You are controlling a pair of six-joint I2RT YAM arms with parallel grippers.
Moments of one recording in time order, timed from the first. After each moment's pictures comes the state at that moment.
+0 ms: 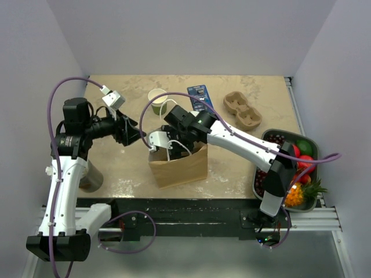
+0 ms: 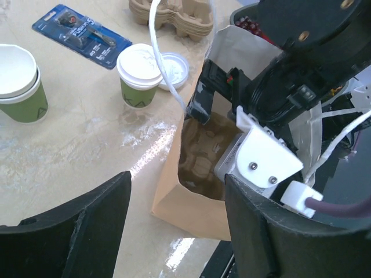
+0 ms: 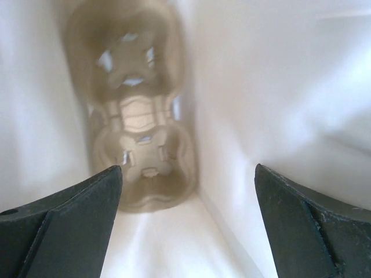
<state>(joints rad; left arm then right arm) 0.01 0.98 1.18 -0.74 0.94 0.17 0.97 1.78 1.70 -1.03 -0.12 -0.81</state>
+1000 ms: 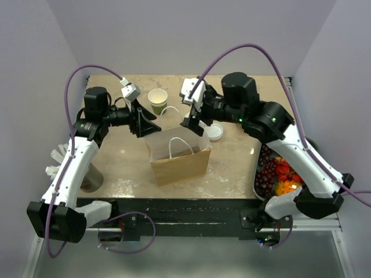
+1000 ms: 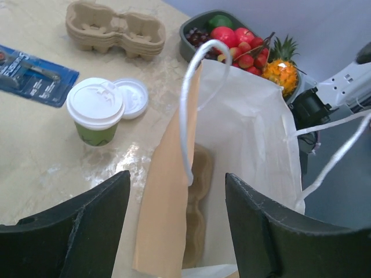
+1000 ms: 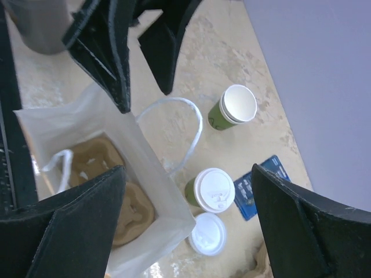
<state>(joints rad) -0.12 1.16 1.14 -0.43 1.06 0.07 0.87 1.44 1.86 -0.81 -0.18 -0.49</state>
